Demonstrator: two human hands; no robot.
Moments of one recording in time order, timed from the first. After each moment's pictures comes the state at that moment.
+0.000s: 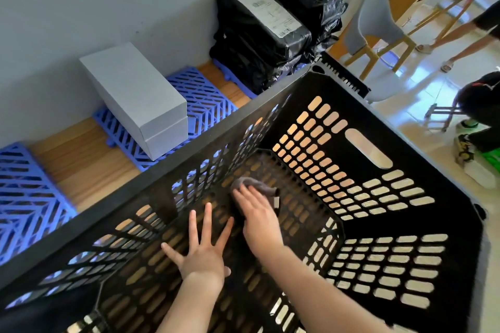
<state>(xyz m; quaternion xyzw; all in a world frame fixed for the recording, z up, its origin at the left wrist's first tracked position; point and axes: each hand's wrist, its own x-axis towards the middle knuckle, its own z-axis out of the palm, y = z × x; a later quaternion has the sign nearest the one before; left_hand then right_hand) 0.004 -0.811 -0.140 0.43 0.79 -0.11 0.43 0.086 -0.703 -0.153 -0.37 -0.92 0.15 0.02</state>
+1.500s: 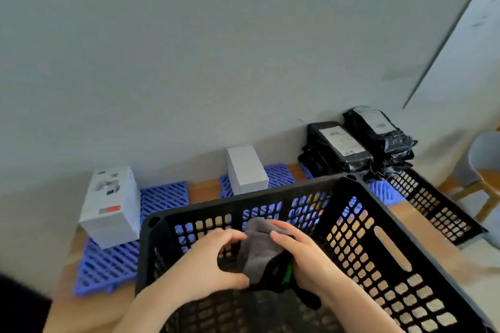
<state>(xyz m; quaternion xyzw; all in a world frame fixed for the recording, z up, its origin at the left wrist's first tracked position) 0.006 -0.913 0.088 0.34 0.83 0.32 0.30 0.098 -0.722 0.066 -0.25 -0.52 0.82 -0.02</state>
